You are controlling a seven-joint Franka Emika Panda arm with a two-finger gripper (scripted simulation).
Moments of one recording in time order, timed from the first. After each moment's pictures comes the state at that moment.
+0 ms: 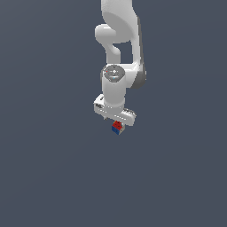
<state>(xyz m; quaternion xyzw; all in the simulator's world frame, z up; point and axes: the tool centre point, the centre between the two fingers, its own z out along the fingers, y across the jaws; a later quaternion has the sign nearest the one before) -0.038 0.003 0.114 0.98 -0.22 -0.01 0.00</state>
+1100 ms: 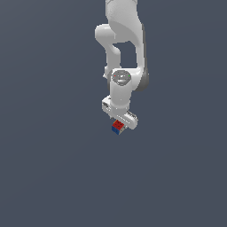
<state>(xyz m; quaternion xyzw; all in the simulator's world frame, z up) -0.053 0.029 0.083 0.94 -0.34 0.00 0.00</state>
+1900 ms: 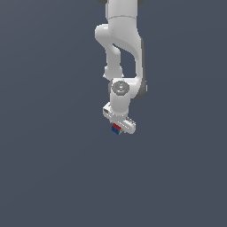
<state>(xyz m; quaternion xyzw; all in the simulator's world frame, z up) -0.055 0.028 0.034 0.94 -0.34 0.00 0.00</state>
